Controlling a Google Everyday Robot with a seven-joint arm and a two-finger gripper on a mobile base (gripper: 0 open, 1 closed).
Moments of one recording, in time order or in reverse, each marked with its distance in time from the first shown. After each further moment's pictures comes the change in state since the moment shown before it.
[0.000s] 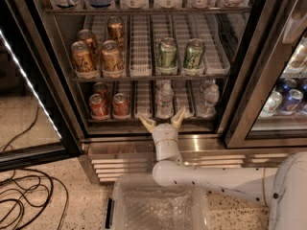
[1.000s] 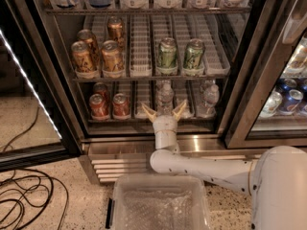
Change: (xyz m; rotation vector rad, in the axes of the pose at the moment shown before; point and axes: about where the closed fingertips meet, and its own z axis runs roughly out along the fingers) arm 0.012 -0.012 0.050 0.079 -0.055 0.008
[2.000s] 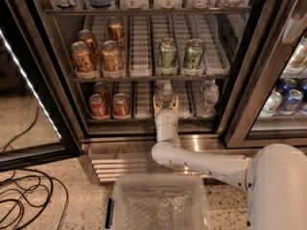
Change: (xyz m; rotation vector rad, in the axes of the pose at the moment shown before) arm 0.011 -0.010 0.028 0.007 0.024 0.036
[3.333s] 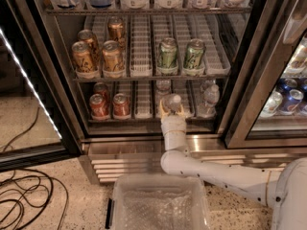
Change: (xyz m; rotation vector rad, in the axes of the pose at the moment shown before) arm -0.020 -0.020 -0.038 -0.039 0.002 0.143
